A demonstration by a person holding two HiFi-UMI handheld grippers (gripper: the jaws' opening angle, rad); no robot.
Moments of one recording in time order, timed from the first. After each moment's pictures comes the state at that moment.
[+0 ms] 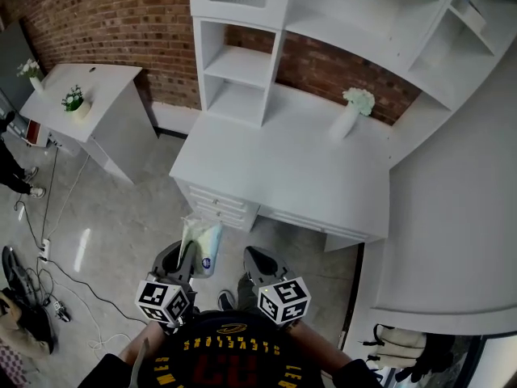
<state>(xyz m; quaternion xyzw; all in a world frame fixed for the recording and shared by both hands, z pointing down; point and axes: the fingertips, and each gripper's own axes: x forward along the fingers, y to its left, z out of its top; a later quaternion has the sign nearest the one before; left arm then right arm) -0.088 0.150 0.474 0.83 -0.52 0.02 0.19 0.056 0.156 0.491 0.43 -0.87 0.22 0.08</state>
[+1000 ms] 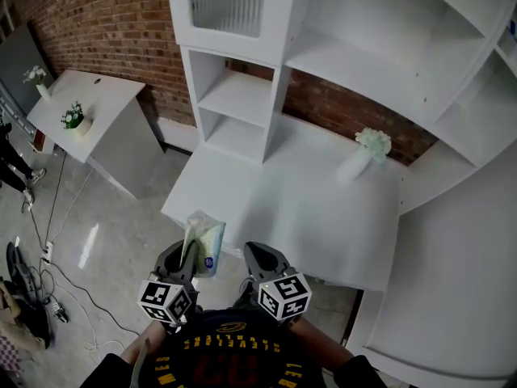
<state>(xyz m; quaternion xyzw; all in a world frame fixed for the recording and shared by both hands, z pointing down) -0.039 -0.024 0.457 0.81 -0.57 0.03 0.17 0.097 -0.039 0.476 0.38 -0.90 0.22 0.07</state>
